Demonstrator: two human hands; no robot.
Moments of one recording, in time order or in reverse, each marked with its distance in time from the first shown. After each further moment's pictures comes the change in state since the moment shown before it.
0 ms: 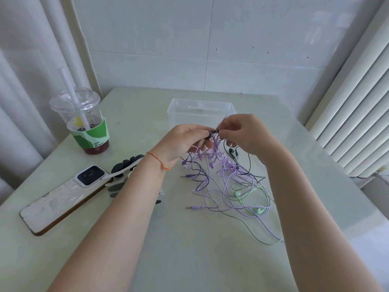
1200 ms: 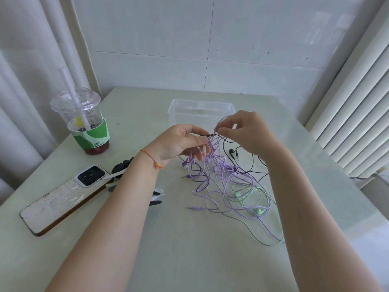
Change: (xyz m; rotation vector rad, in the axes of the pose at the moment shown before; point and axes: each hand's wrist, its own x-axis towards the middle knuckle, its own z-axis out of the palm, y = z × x) left_hand -0.006 0.002 -0.017 0.057 -0.124 -0.029; right_hand -0.001 -0.005 -0.002 -0.089 0.056 -0.101
